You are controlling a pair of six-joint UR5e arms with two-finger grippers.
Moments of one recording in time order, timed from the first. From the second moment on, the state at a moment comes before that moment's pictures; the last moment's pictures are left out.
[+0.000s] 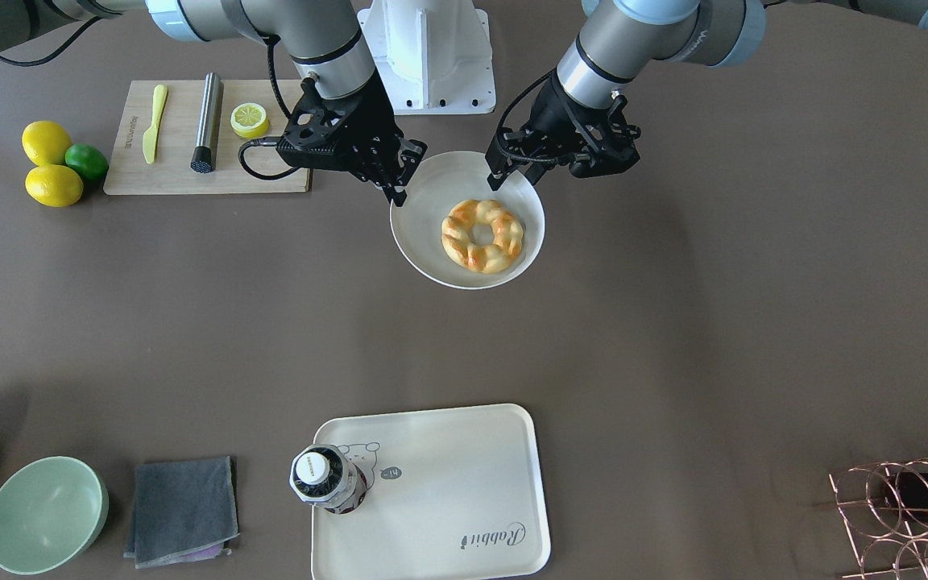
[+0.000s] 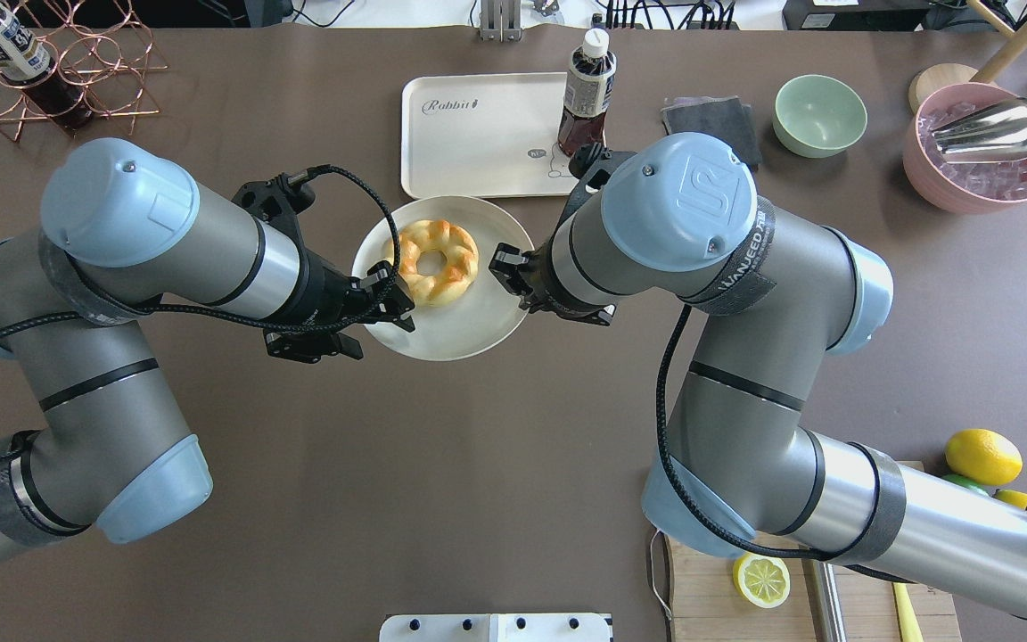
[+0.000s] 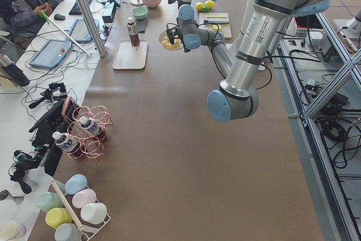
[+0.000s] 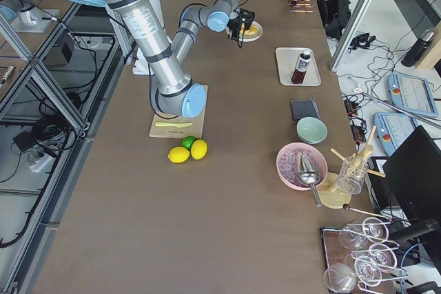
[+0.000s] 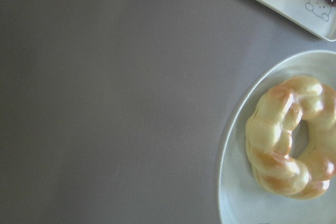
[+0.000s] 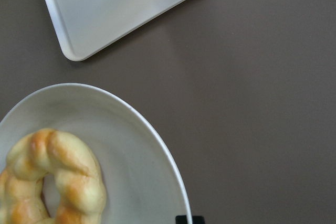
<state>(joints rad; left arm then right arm) -0.62 -2.04 -1.94 -1.84 -2.07 -1.66 0.54 -0.90 1.88 -1.53 1.83 1.65</state>
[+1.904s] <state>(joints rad) -0.64 -2.05 -1.93 -1.84 -2.07 -1.65 0.54 -0.92 1.94 -1.52 1.83 1.66</state>
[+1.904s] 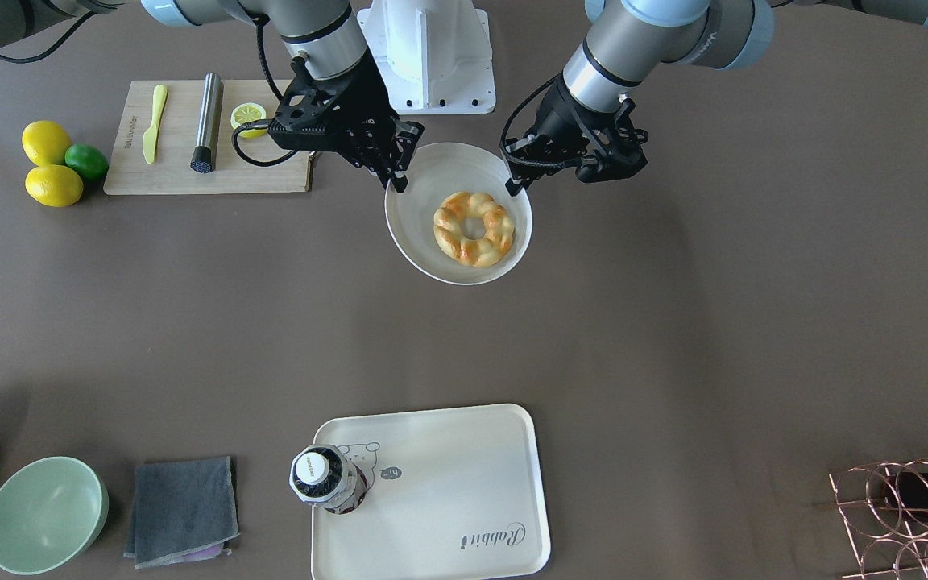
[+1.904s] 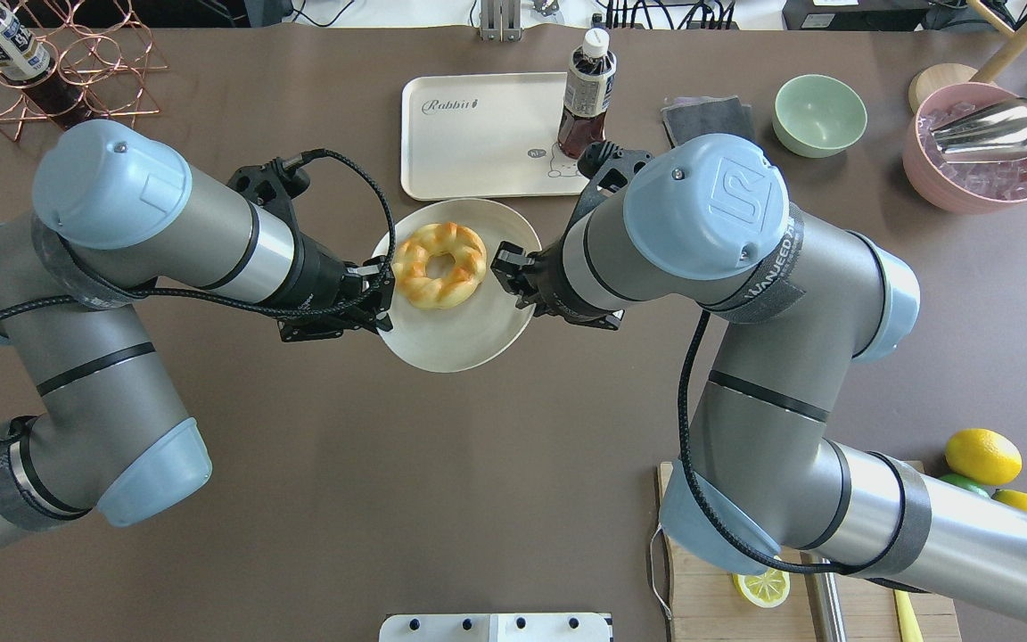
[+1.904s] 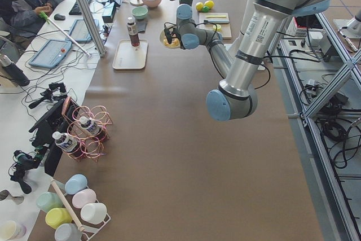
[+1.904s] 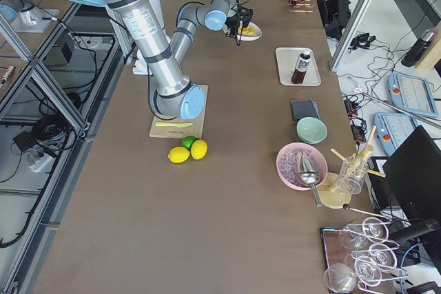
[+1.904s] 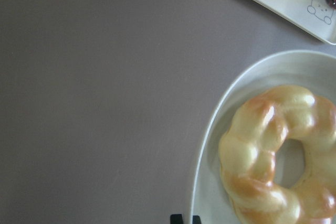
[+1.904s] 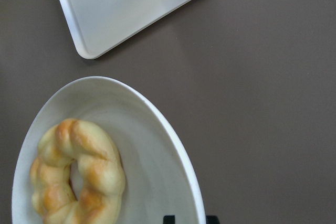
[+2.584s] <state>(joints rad) -0.67 -2.06 -1.91 -1.86 -2.08 -1.65 0.57 -0.98 1.99 -1.54 1.84 1.68</state>
